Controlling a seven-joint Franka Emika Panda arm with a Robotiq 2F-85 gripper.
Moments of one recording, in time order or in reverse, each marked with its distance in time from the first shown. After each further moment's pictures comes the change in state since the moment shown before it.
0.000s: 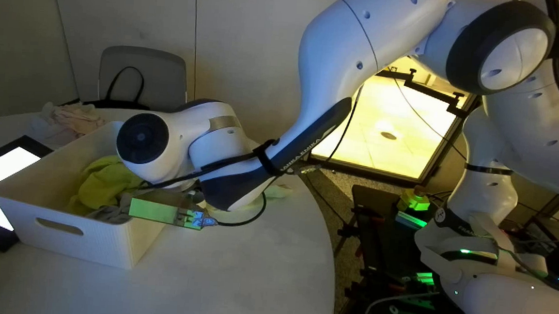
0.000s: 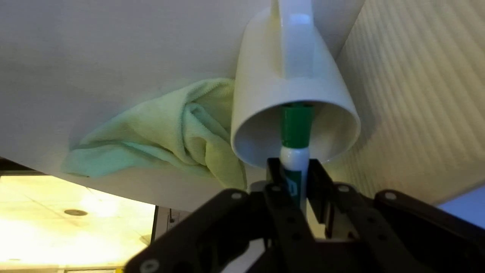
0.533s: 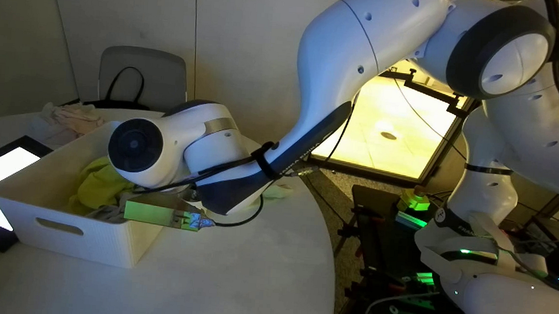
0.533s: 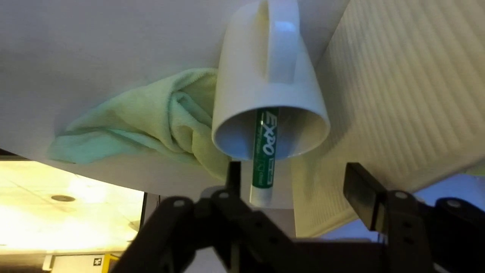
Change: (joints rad) arm 0.013 0.014 0.006 0.036 -0.052 -0.032 0.002
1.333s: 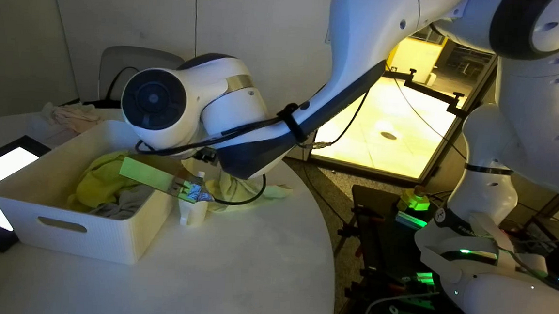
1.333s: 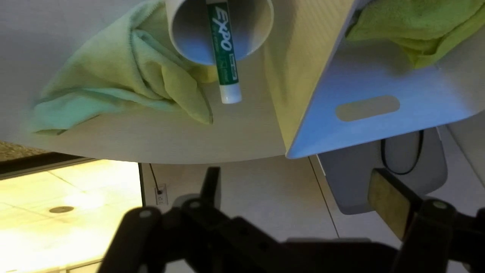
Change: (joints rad) arm -0.007 -0.191 0.018 -0.132 -0.149 -0.018 0.212
